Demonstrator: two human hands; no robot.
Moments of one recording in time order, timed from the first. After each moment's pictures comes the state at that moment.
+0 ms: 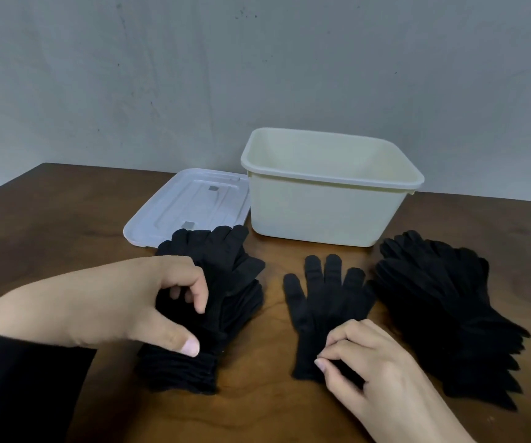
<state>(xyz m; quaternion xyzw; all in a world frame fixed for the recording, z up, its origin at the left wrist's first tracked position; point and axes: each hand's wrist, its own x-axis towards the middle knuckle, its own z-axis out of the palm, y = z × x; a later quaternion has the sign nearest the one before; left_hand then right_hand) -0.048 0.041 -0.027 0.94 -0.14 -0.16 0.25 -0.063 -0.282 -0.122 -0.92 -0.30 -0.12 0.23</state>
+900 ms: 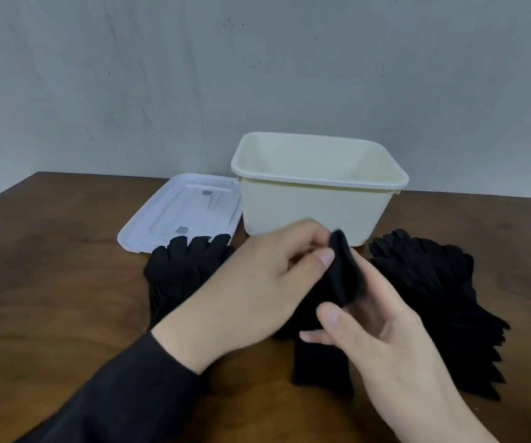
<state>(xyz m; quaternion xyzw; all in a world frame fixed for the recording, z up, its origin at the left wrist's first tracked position) -0.046 -0.089 -0.012 0.85 -0.22 0.03 0.48 -0.080 -0.254 -0.050 -0.68 -0.14 0.02 0.72</state>
